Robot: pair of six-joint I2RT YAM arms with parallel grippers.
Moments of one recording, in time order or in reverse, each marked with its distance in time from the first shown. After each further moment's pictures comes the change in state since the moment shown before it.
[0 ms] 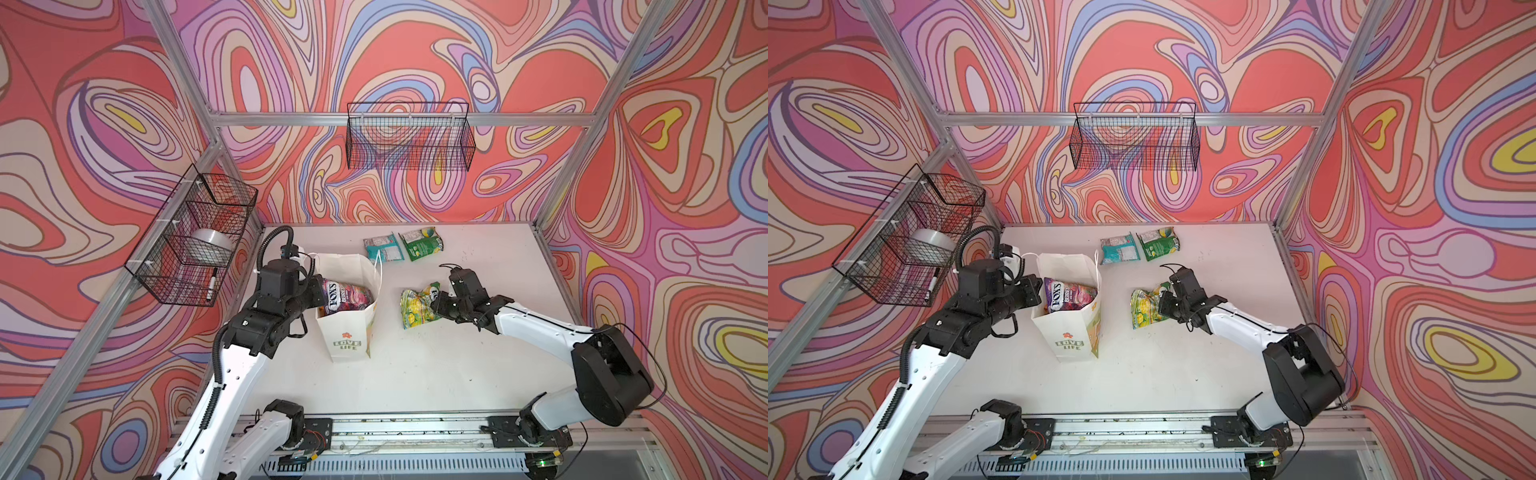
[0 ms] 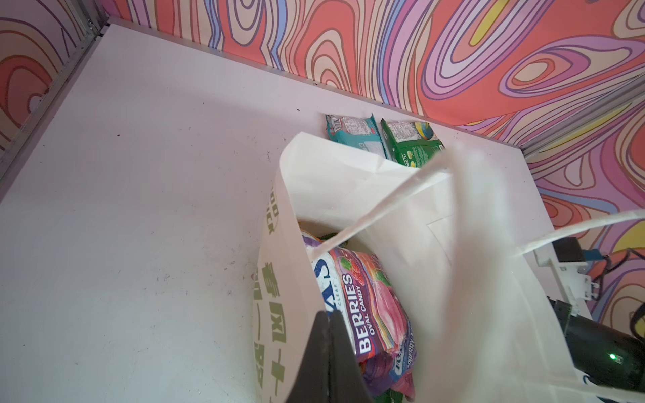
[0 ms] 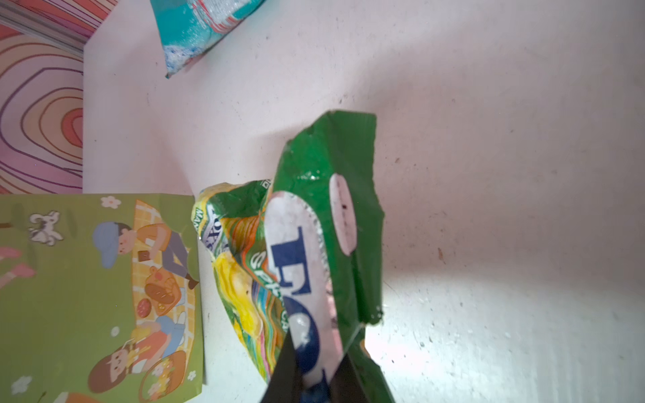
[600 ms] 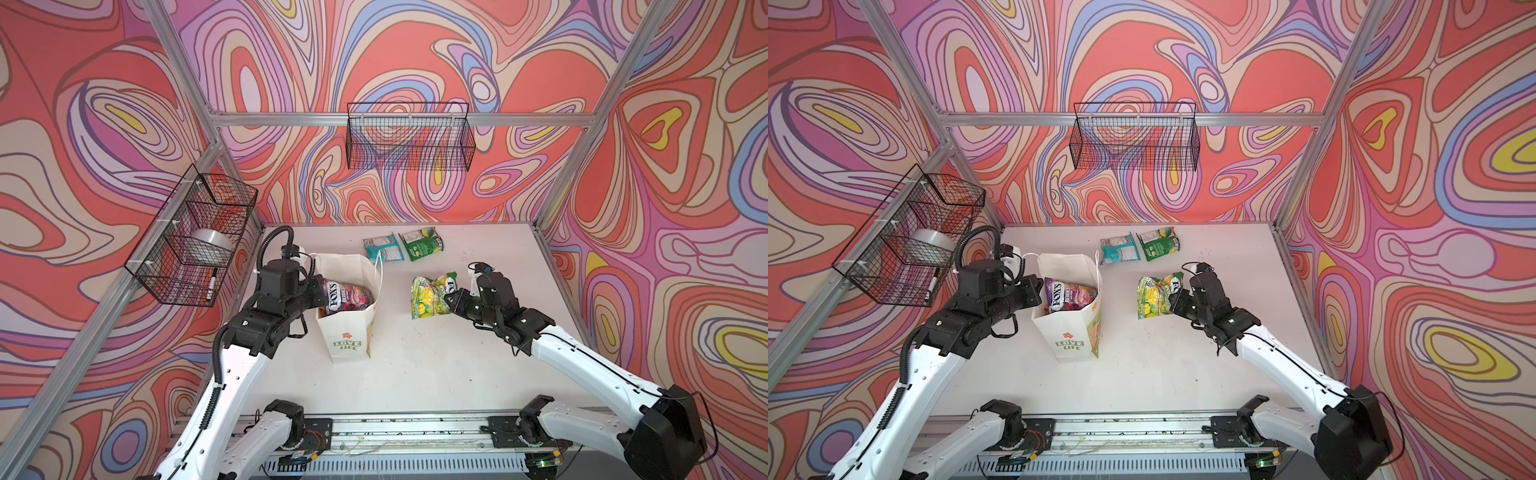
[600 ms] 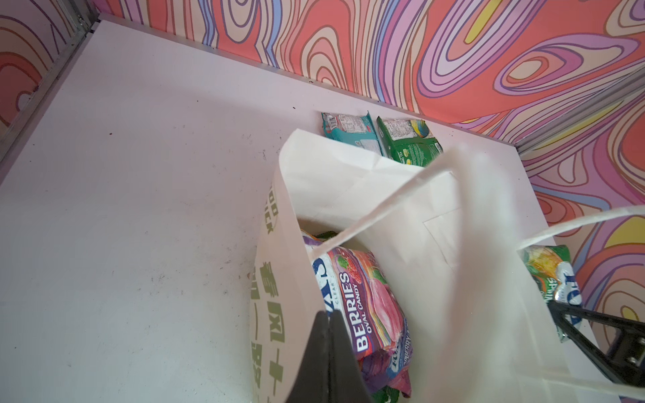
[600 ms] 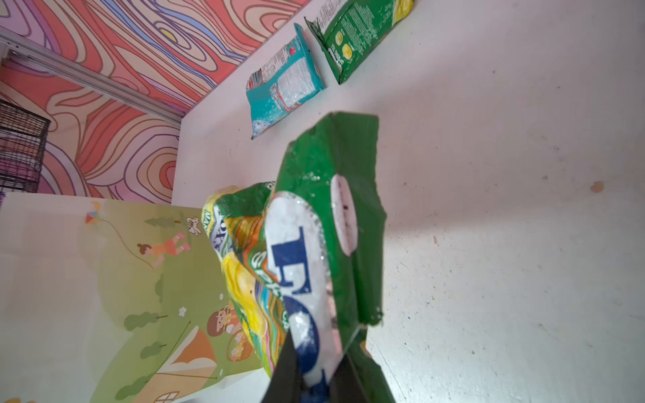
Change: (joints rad) left arm 0.000 0.000 0.000 0.000 0.022 0.000; right arm 0.000 -0.351 -0.047 -0.094 0.051 0.065
